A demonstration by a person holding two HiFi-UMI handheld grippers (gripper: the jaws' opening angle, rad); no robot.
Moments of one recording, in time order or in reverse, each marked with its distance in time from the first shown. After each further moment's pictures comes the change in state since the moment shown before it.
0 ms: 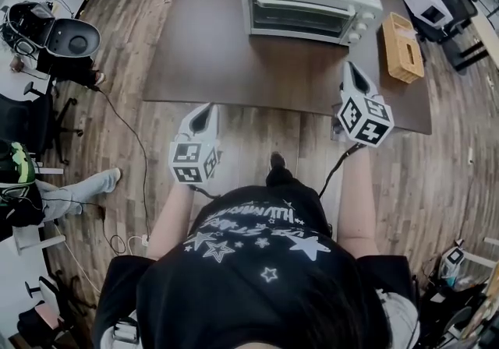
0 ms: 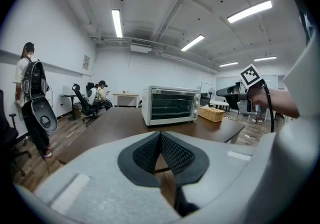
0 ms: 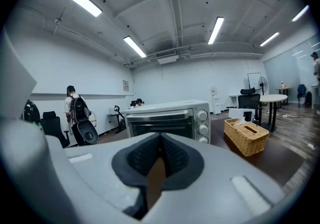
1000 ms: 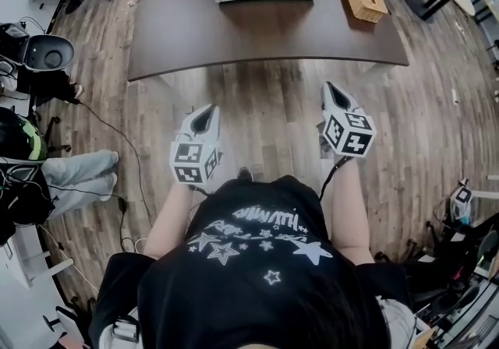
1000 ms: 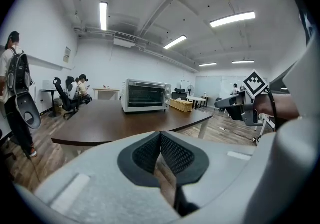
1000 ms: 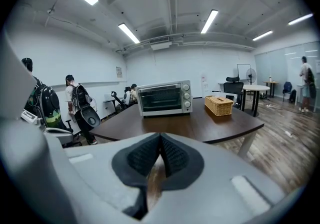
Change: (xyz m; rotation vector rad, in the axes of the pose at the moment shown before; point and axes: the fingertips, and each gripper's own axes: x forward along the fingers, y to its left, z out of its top) left arm -0.117 -0.080 -0.067 0.046 0.046 -0.232; right arm -0.212 0.043 -0.125 0.035 0.187 -0.097
